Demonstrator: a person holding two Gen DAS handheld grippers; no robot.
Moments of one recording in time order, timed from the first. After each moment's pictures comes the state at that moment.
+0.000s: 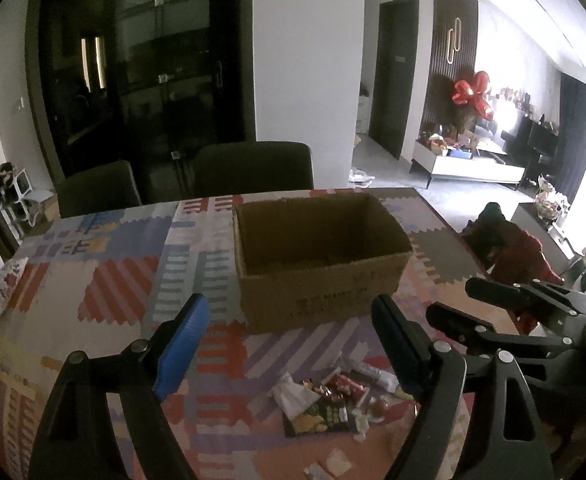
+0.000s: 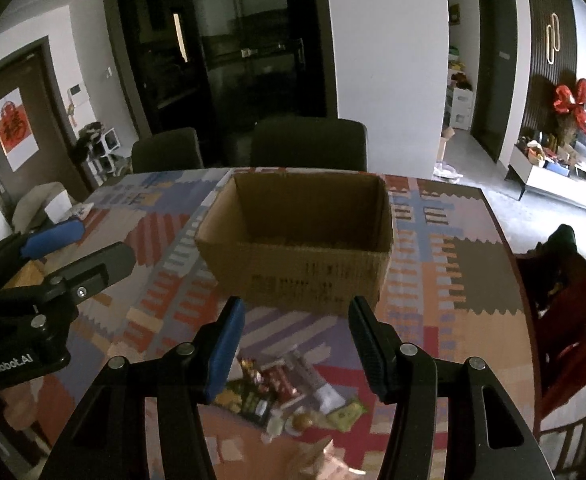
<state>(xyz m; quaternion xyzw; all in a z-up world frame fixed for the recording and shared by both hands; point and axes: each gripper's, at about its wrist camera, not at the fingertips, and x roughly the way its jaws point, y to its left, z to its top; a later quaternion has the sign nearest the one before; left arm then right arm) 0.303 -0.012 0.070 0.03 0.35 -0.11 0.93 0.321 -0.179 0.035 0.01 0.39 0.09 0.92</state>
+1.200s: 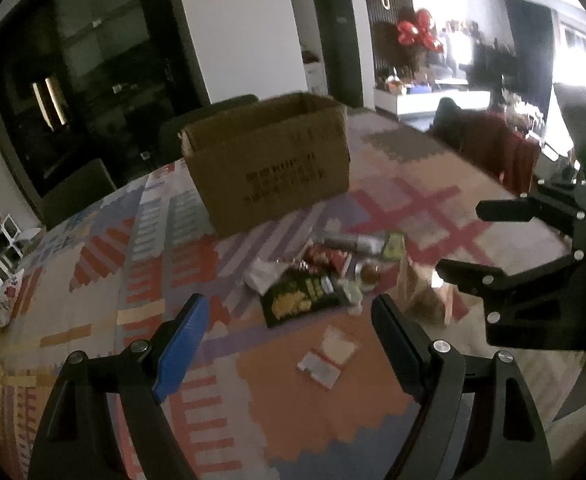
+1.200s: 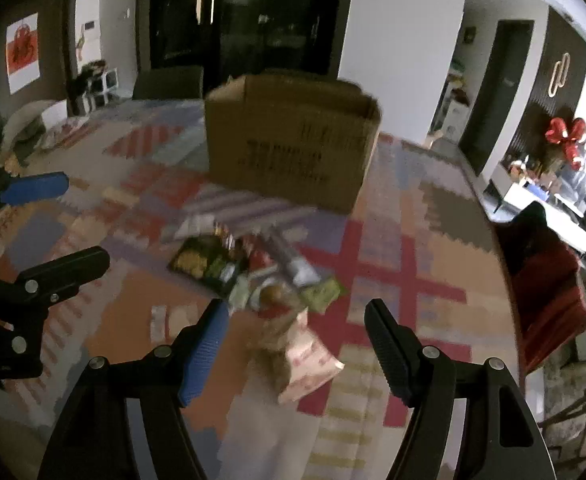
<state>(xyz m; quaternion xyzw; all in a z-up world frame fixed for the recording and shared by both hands) 0.184 -0.032 -0.044 0.16 0.36 -0.16 0.91 0.206 -0.181 -0.068 -0.10 0.41 0.07 0.90</state>
